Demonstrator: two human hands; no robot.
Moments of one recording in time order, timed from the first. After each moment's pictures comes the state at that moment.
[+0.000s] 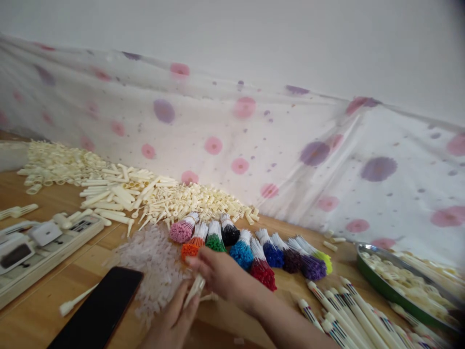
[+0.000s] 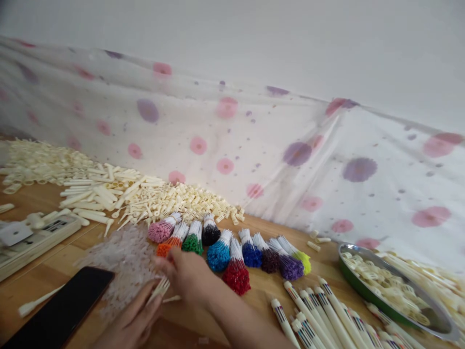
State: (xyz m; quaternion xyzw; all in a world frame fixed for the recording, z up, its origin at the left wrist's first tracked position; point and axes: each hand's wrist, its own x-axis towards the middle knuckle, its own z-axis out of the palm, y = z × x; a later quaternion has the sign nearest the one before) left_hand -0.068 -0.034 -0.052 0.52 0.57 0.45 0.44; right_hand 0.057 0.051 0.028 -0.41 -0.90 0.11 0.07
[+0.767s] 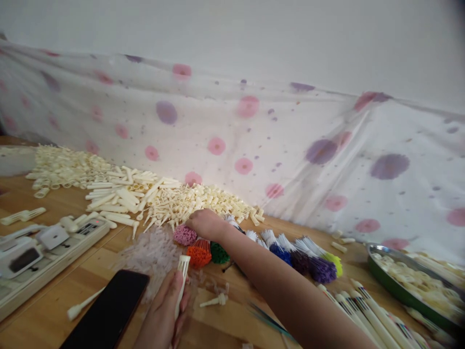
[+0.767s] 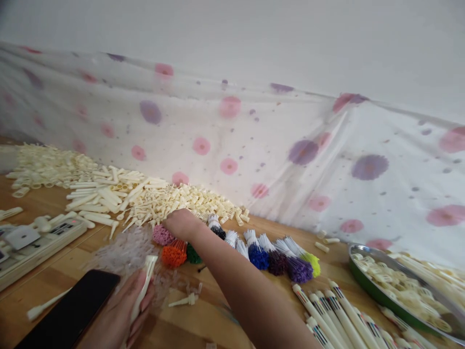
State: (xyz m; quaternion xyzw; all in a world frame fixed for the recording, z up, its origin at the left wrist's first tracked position) left_hand -0.066 -0.027 -0.016 0.26 0.57 0.55 0.55; right_hand -0.002 0.150 0.044 -0.21 -0.97 -0.13 -0.07
